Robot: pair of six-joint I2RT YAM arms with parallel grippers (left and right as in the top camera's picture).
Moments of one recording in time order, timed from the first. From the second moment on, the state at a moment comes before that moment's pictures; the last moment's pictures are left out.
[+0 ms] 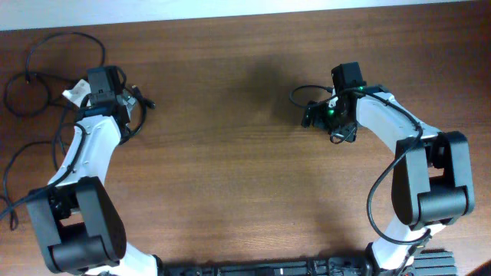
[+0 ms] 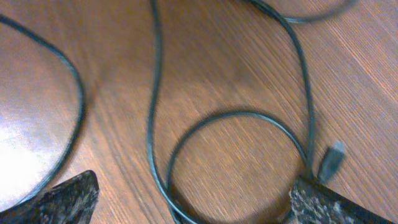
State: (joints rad) left arm 0.14 1.76 1.17 -0.43 -0.46 -0.71; right arm 0.10 1.89 1.18 -0.65 -0.21 0.45
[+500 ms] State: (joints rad) left arm 0.24 1.98 1.18 -0.42 -0.38 -0.79; right arm 0.10 1.89 1.18 -0.65 -0.21 0.45
